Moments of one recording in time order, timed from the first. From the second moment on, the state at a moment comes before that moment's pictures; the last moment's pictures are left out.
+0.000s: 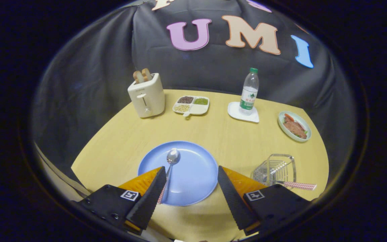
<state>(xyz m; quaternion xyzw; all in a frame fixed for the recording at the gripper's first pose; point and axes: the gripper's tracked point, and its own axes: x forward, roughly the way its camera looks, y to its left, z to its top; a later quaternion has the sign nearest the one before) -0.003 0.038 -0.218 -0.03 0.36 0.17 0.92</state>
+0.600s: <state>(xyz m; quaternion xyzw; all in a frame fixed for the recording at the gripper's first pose) -0.028 0.086 -0.290 -0.09 0.42 0.18 0.88</state>
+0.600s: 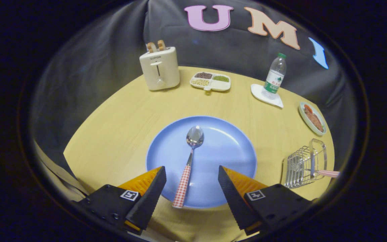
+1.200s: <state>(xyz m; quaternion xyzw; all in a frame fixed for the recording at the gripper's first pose) -0.037 0.090 -0.317 -0.12 0.47 0.17 0.86</state>
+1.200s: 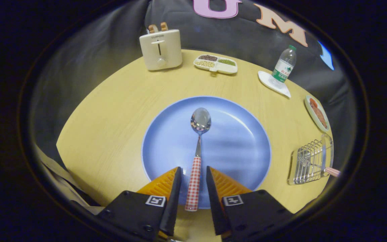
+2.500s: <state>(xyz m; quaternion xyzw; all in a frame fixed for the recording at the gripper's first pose) -0.004 -0.002 -0.228 -0.15 0.50 0.17 0.84</state>
